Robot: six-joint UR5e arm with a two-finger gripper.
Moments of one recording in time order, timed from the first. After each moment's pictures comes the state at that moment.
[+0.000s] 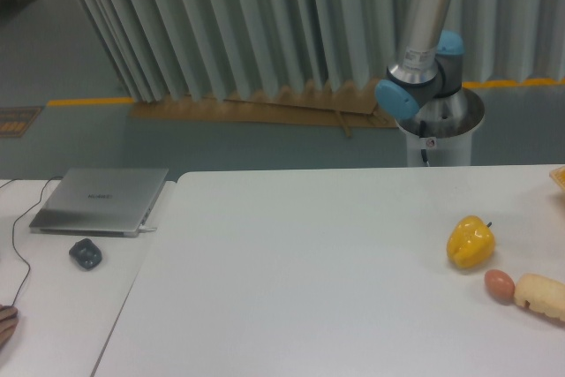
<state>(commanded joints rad) 3.10 -1.84 -1.55 -1.34 1.51 2.99</state>
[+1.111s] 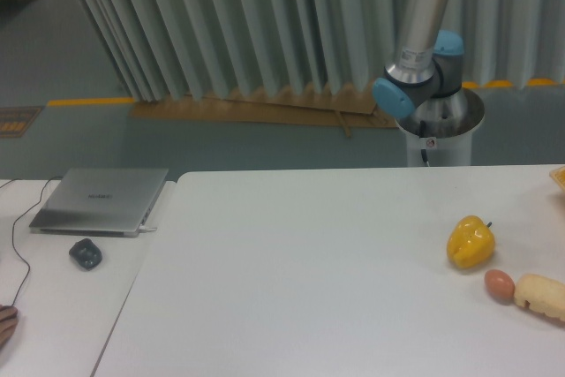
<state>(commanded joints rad) 3.02 -1.82 -1.55 -1.35 1.52 2.89</state>
